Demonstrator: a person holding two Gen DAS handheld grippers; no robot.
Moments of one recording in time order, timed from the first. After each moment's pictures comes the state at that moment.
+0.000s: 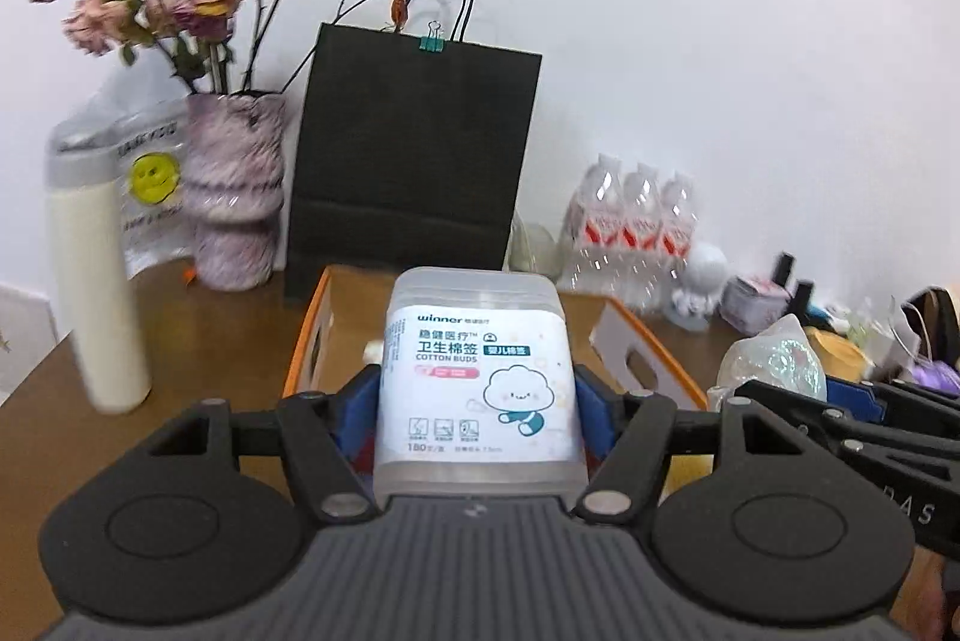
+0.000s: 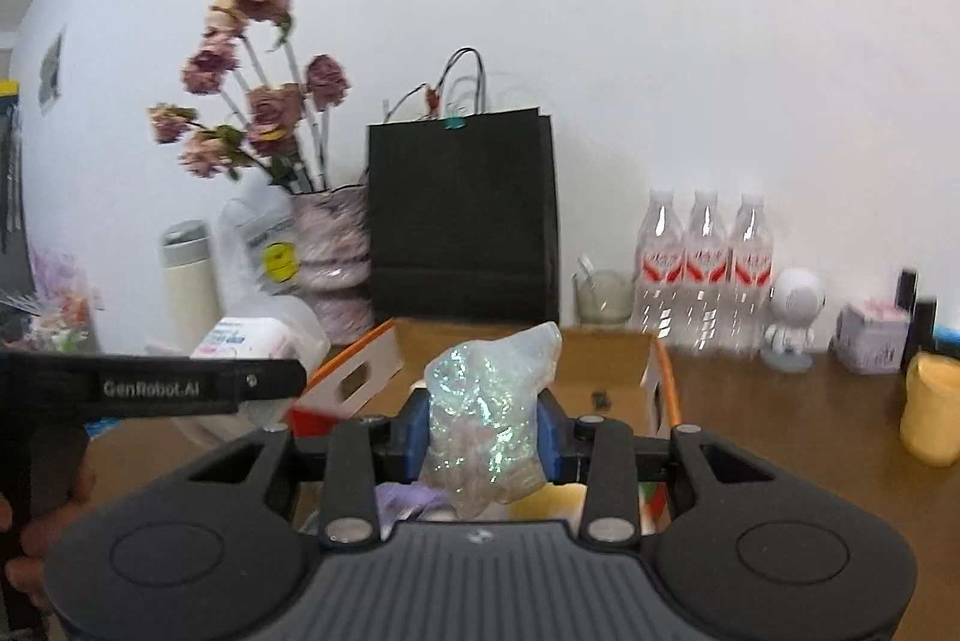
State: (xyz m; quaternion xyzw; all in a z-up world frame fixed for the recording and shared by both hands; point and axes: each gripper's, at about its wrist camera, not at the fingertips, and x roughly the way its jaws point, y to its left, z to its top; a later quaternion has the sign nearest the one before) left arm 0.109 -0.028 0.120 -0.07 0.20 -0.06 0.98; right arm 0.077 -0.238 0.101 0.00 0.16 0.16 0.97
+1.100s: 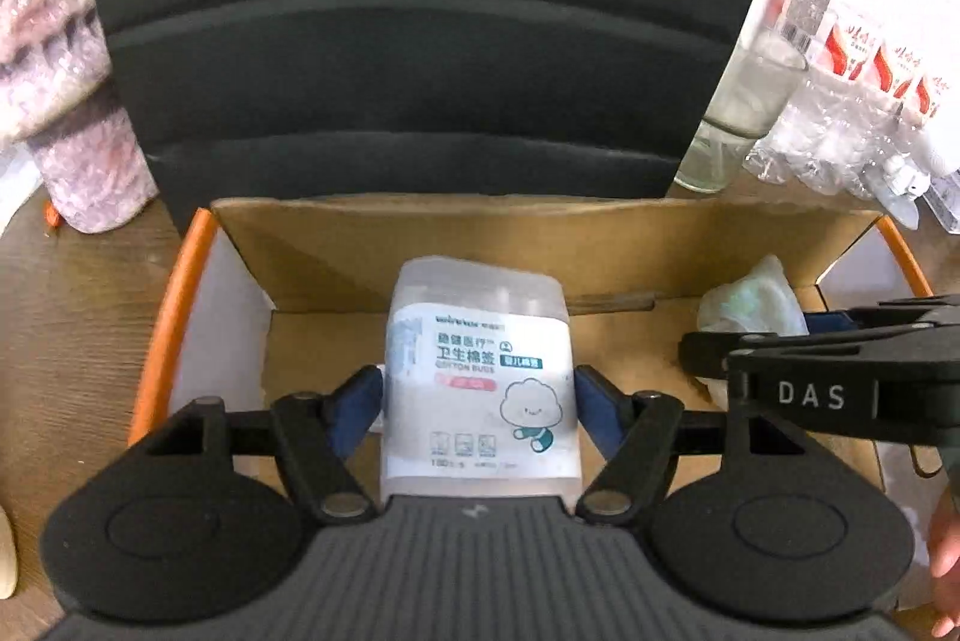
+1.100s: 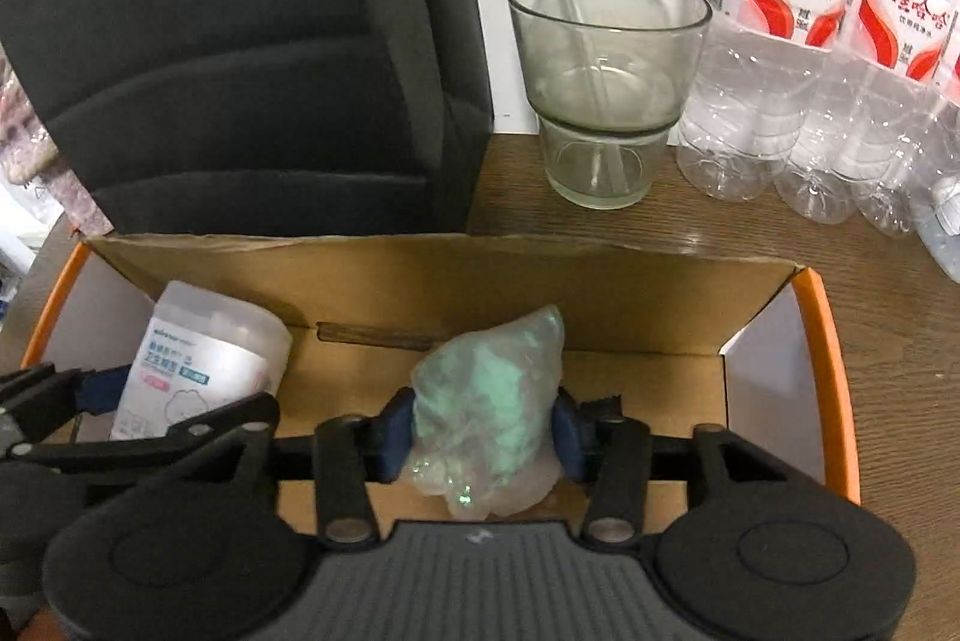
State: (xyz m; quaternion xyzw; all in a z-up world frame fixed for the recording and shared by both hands) left arm 0.413 -0.023 0.032 -0.02 0.47 -0.03 0.88; right arm 0.473 -0.193 0.006 0.01 0.51 0.11 0.85
